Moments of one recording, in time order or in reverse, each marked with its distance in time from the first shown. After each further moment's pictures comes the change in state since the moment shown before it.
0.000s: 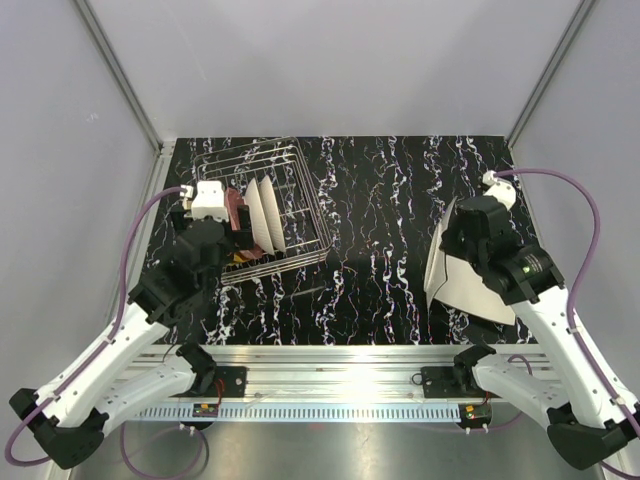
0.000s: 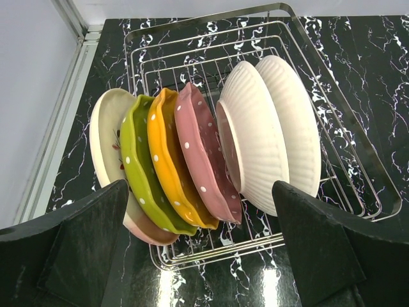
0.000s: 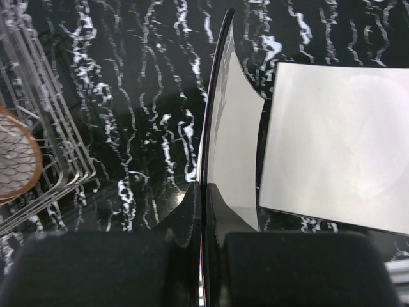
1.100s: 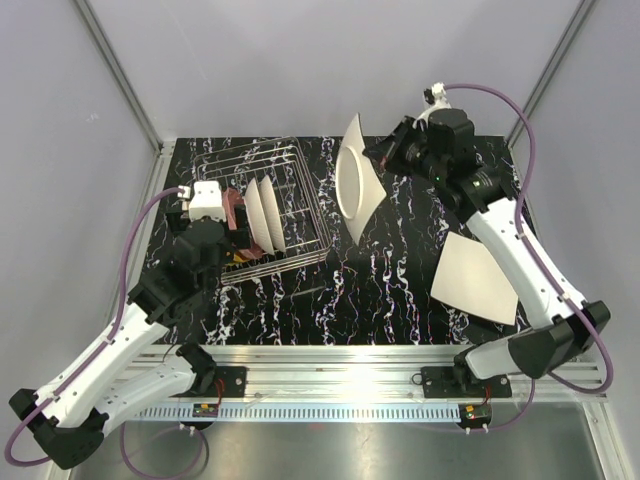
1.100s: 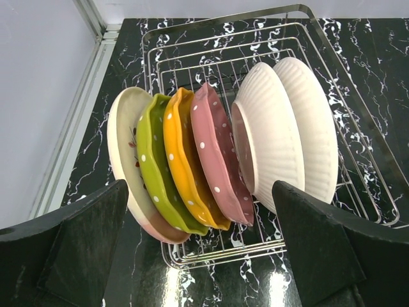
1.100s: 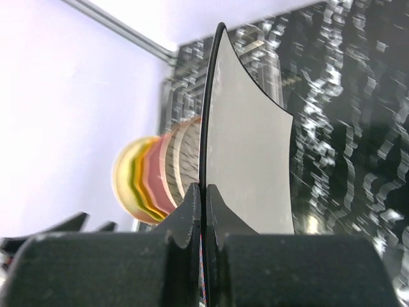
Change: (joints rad) left arm 0.000 0.001 0.003 -0.013 -0.051 0.003; right arm -0.002 0.486 0.409 0.445 -0.532 0.102
